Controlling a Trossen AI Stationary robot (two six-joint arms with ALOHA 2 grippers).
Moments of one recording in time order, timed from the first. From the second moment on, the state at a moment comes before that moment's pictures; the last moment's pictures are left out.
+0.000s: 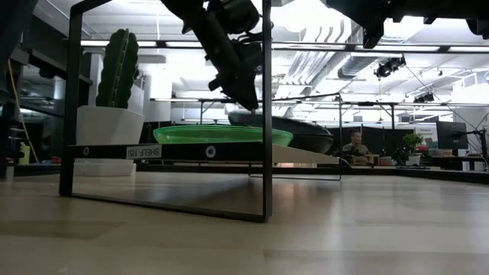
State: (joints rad) left arm 0.29 1.84 1.50 -0.55 -0.19 -0.13; right arm 0.30 0.99 0.36 0.78 0.37 0.13
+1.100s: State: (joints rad) left arm -0.10 1.13 0.50 0.56 -0.08 -0.15; right arm 0.30 0.99 0.36 0.73 0.37 0.18
